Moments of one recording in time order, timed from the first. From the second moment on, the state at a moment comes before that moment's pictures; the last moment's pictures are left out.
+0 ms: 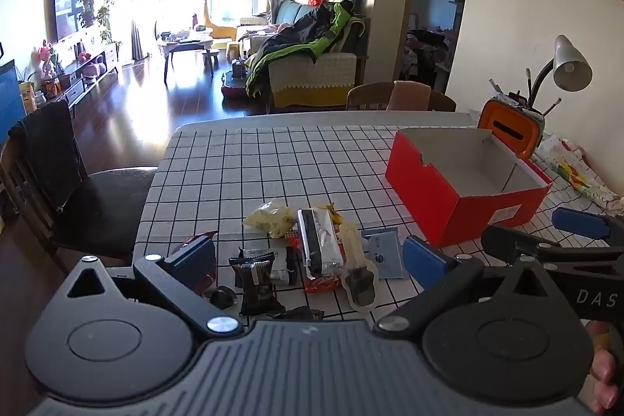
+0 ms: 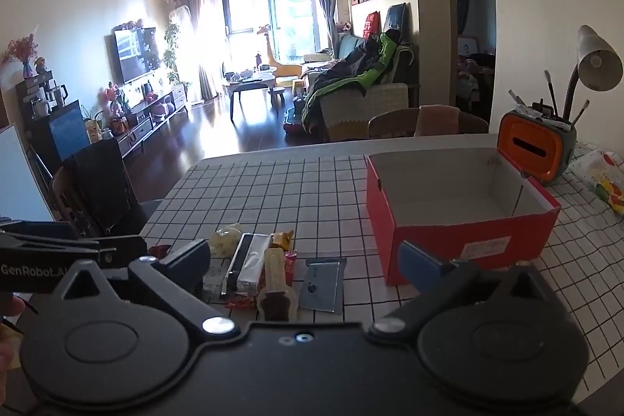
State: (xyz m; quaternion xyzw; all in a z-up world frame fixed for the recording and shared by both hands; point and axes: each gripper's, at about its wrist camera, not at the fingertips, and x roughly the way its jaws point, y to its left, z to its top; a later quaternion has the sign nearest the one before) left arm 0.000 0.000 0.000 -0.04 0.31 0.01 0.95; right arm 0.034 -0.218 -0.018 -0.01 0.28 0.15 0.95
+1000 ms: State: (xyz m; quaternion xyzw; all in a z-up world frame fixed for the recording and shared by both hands) left arm 0.000 0.004 0.000 -0.06 0.32 0.00 0.94; right arm 0.035 -0.218 -0.019 -0.02 0.28 0.14 0.95
